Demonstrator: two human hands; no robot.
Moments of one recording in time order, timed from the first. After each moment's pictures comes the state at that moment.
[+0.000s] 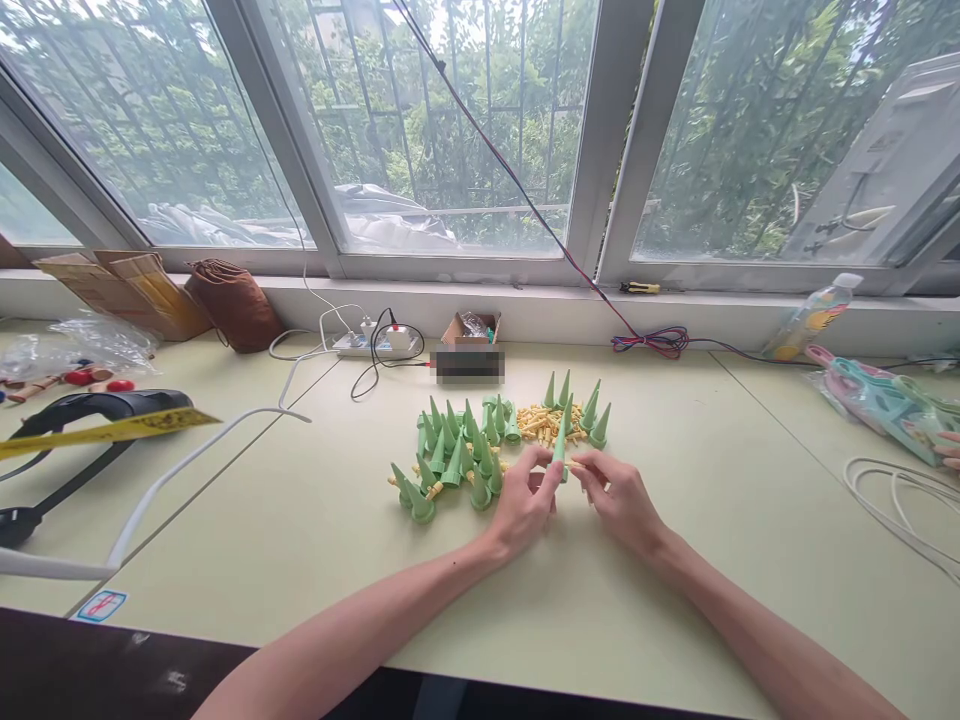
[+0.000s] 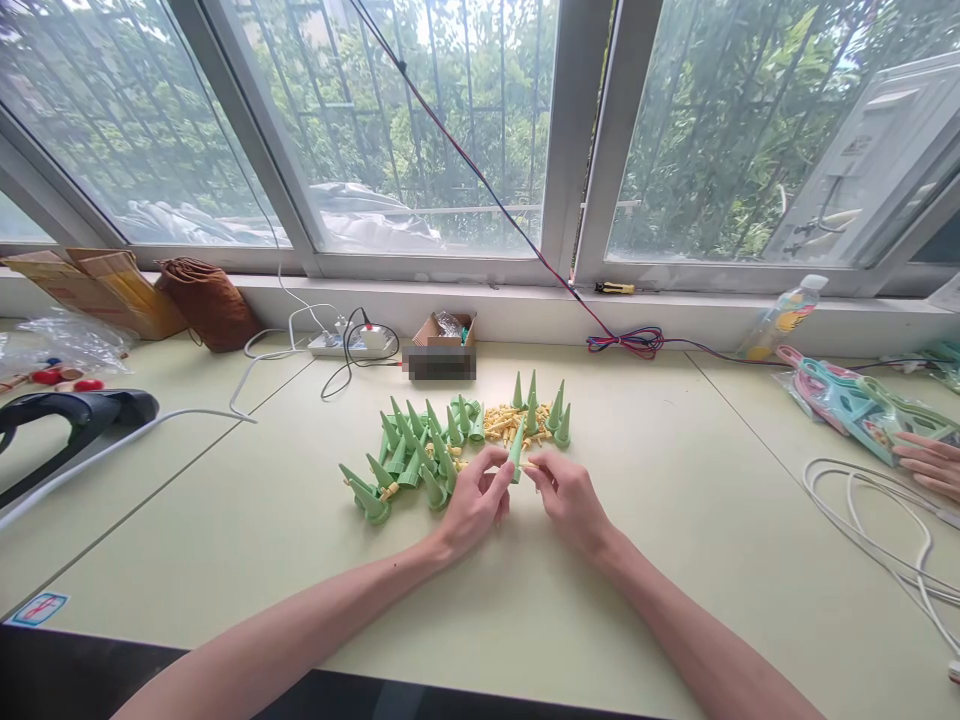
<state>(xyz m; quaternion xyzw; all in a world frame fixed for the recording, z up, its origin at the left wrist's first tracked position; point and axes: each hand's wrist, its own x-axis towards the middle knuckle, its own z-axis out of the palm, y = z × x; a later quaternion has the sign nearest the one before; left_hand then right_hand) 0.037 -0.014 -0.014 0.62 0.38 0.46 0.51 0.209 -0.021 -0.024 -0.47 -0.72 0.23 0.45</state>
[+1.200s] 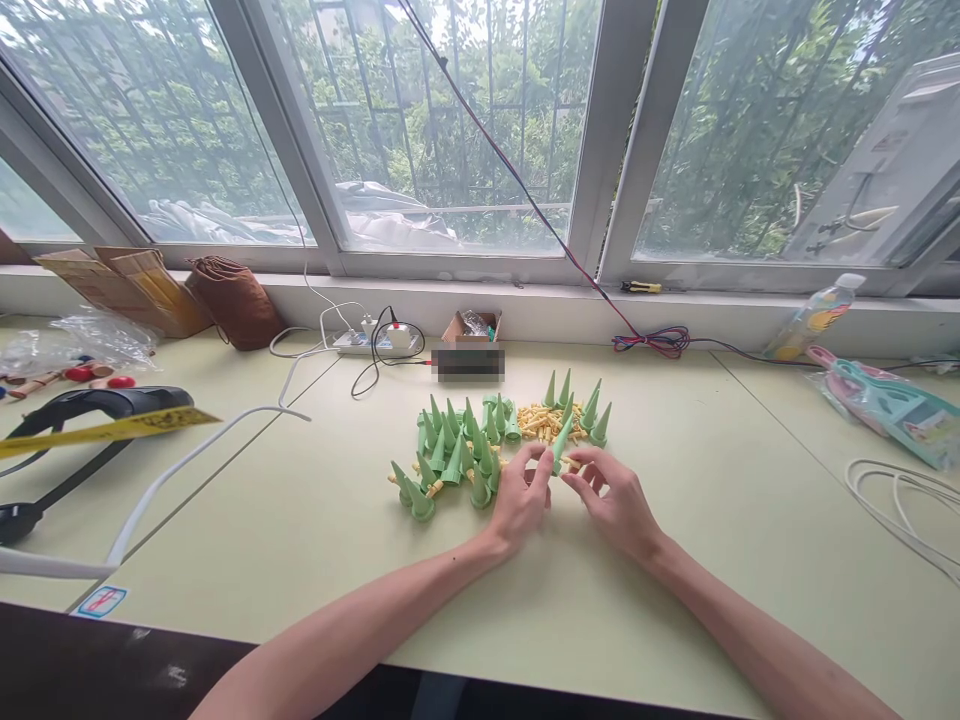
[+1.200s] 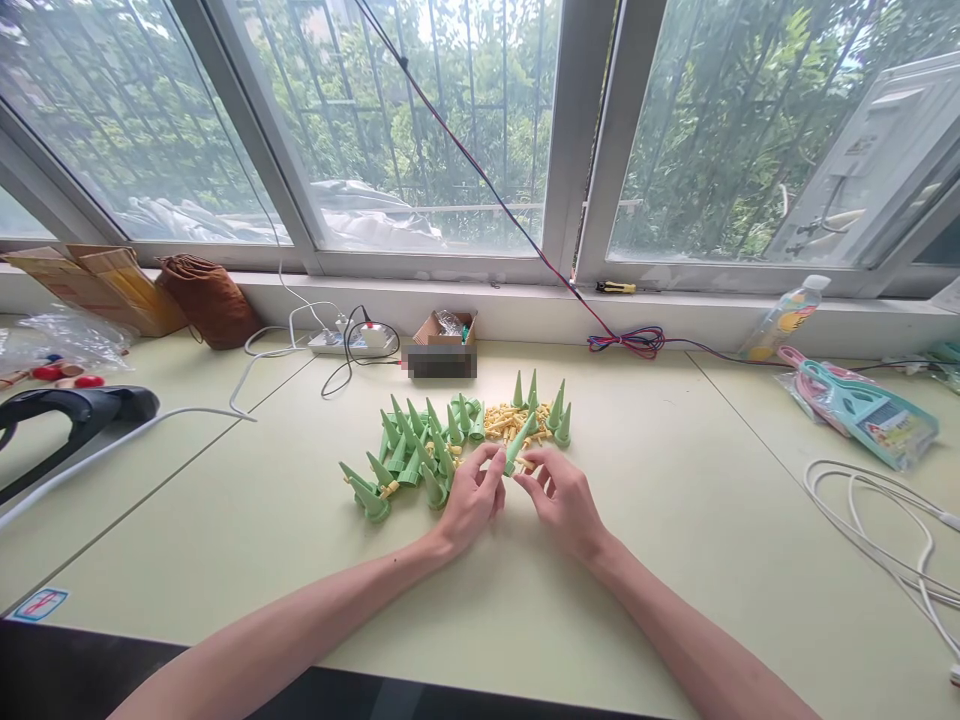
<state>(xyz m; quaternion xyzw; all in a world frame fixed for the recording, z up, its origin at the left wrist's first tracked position) 0.038 -0.013 -0.012 0.57 0.41 0.48 0.52 0.199 -0.026 -0.020 -0.47 -0.71 0.22 0.48</state>
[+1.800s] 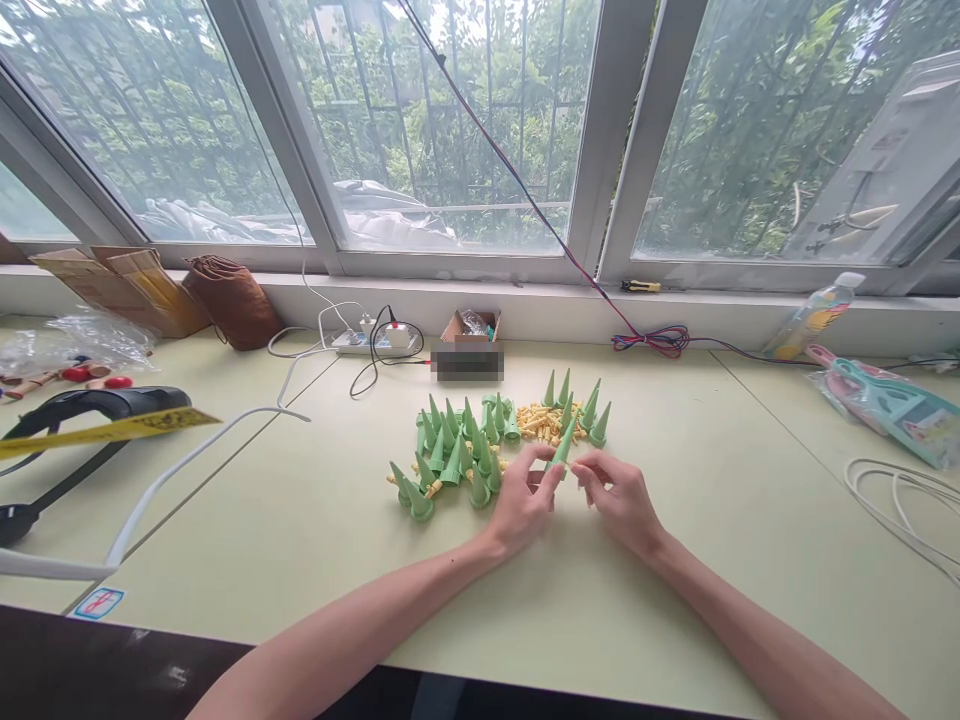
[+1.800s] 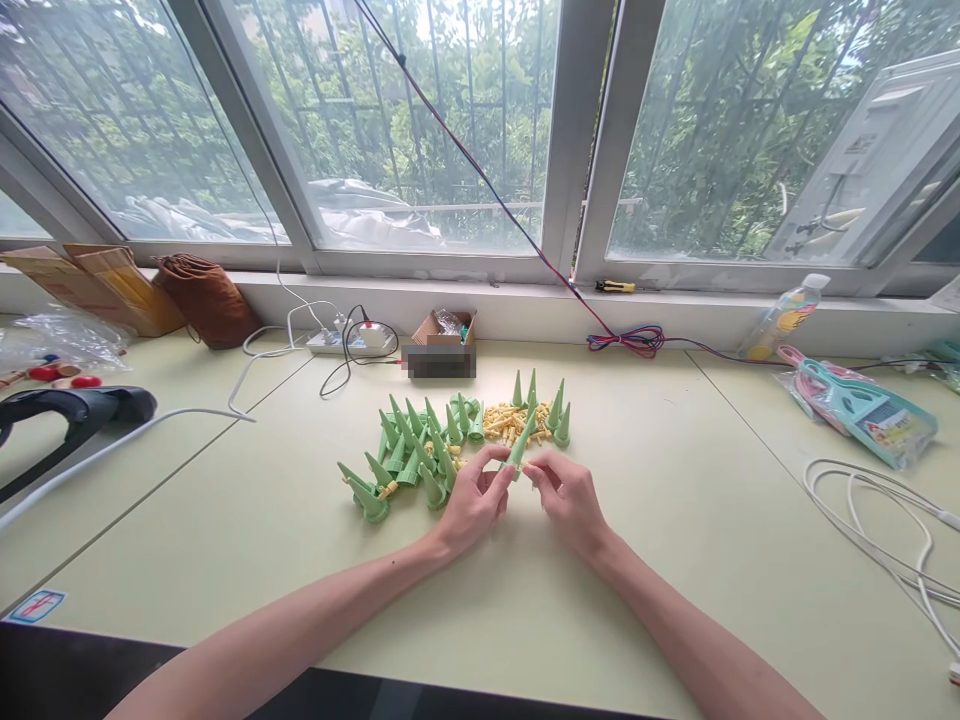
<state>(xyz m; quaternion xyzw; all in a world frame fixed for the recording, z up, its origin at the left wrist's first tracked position) 0.038 -0.013 -0.018 0.60 0.38 0.46 0.54 0.204 -0.025 -0.019 -0.48 -0.67 0.29 0.49</state>
